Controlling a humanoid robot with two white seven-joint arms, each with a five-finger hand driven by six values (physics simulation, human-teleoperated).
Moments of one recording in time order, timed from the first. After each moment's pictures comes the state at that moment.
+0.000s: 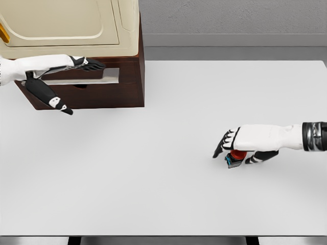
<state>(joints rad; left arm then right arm) -0.98 1.10 -0.95 -1.69 0.52 -0.06 -0.61 -0.58 -1.01 0.80 -1.67 0.15 -0.61 0.61</state>
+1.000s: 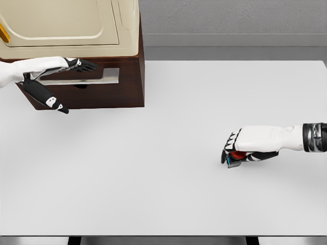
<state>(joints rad) -0.91 1.08 -0.89 -1.62 0.48 -0.04 -0.61 -0.58 -1.01 0.80 -1.65 0.15 -0.61 0.61</state>
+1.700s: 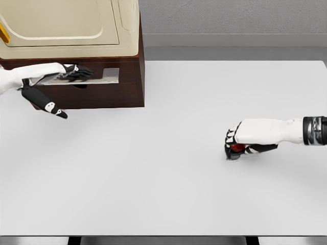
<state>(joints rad) -0.85 1.08 -0.85 -1.61 0.49 -0.03 -0.61 -0.61 -0.98 0.80 -1.62 0.15 -0.61 0.61</state>
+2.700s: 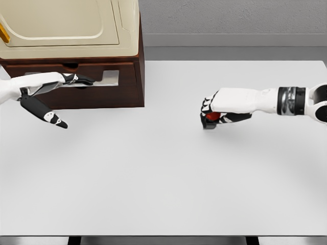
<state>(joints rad) -0.78 1.13 -0.85 -1.65 0.60 -0.03 -0.61 -0.80 -0.77 0.82 -1.47 0.15 -0.61 0.61</state>
